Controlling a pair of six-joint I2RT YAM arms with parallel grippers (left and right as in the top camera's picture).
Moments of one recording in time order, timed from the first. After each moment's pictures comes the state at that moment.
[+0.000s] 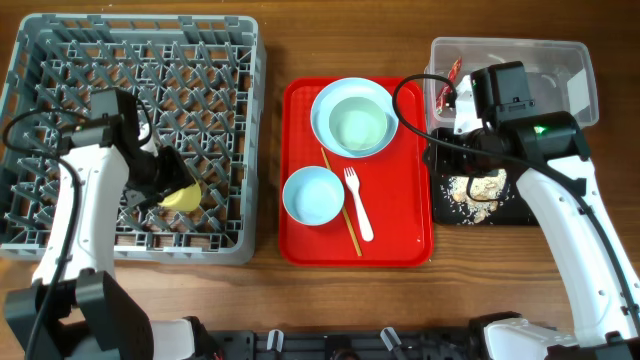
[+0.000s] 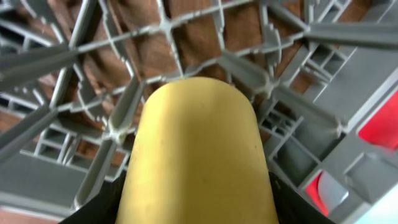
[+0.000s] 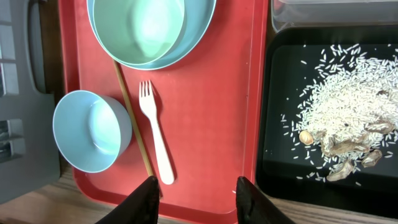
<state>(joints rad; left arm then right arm) 0.19 1.55 1.18 -1.13 0.12 -0.29 0.18 1.41 1.30 -1.12 -0.20 0.23</state>
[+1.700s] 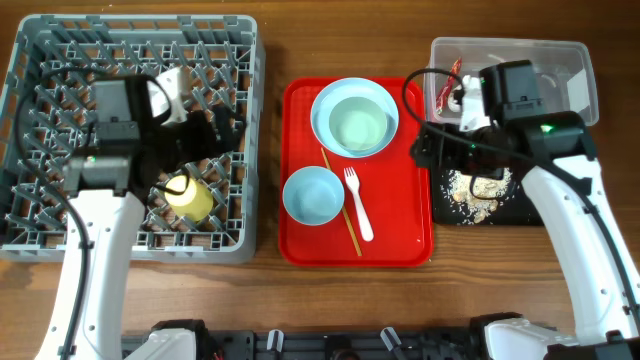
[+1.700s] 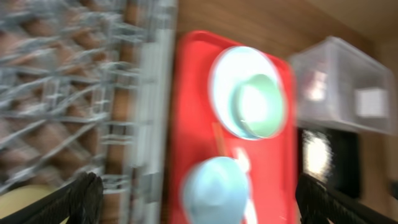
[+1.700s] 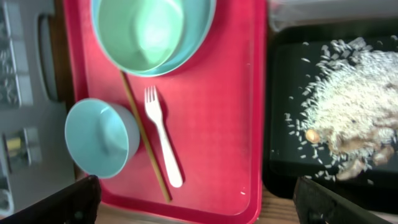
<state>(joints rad) 0.01 1.30 1.19 -0.80 0.44 -0.31 0.13 1.41 1.30 -1.11 -0.23 0.28</state>
